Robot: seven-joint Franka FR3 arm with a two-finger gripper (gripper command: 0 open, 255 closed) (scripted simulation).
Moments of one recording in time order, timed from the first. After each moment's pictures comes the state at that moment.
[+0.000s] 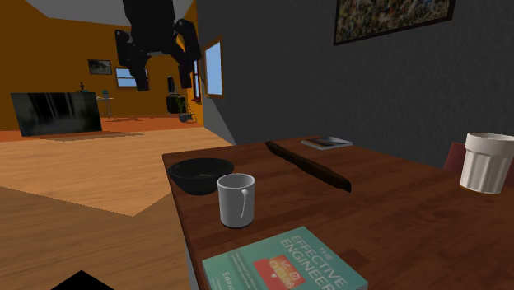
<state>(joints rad) 0.00 -0.77 0.02 -2.37 -0.03 1.67 -0.13</state>
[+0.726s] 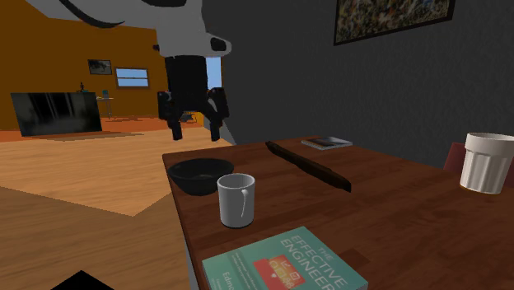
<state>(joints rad) -0.03 -0.56 0.01 -2.49 -0.05 1.97 -0.11</state>
